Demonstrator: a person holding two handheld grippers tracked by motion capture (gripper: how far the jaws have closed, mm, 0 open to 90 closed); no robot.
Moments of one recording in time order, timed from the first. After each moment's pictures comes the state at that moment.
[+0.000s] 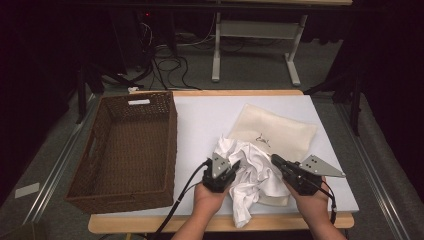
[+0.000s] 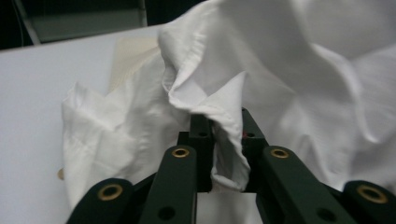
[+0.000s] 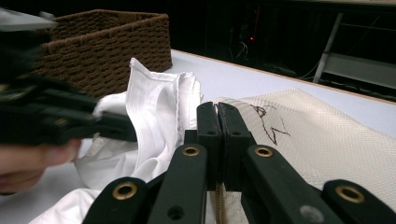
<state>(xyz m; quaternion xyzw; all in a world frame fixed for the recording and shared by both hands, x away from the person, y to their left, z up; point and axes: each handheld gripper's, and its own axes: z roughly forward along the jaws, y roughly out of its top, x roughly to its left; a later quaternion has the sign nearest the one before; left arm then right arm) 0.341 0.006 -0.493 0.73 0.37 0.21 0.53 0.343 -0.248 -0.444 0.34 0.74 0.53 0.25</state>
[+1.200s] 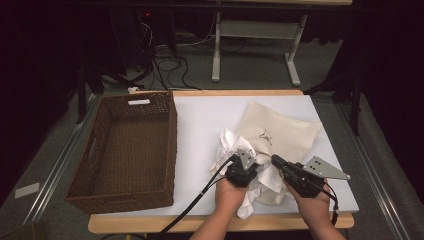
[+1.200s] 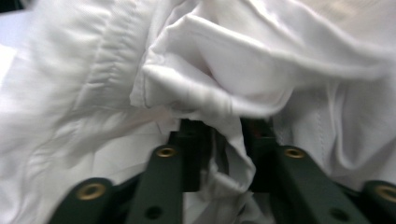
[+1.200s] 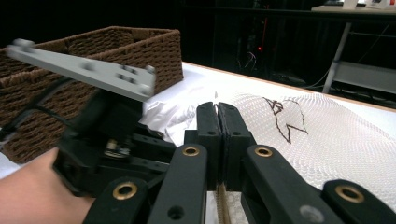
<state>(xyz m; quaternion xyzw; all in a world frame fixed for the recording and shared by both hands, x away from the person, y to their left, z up) 0.374 -0.047 -0.502 0.75 0.40 0.21 0.48 0.336 -0.249 -0.437 0.33 0.72 0.56 0.24</state>
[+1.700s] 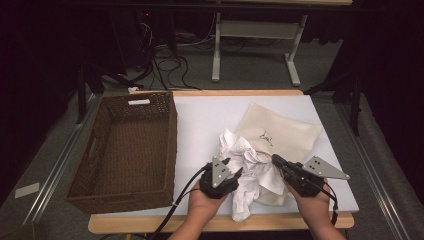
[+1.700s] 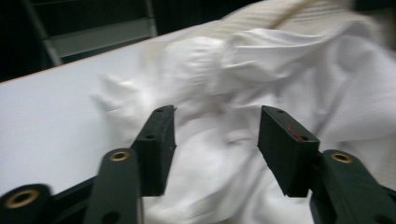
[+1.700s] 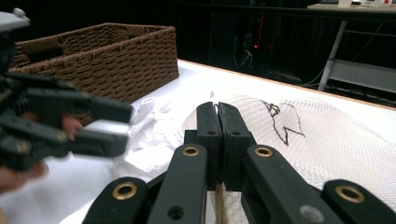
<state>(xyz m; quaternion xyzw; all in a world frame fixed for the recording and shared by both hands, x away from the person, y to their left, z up) 0.335 0.031 -0.479 0.73 0.38 0.26 0.51 0.337 -0.249 -0.438 0.33 0.73 0.55 0.24</state>
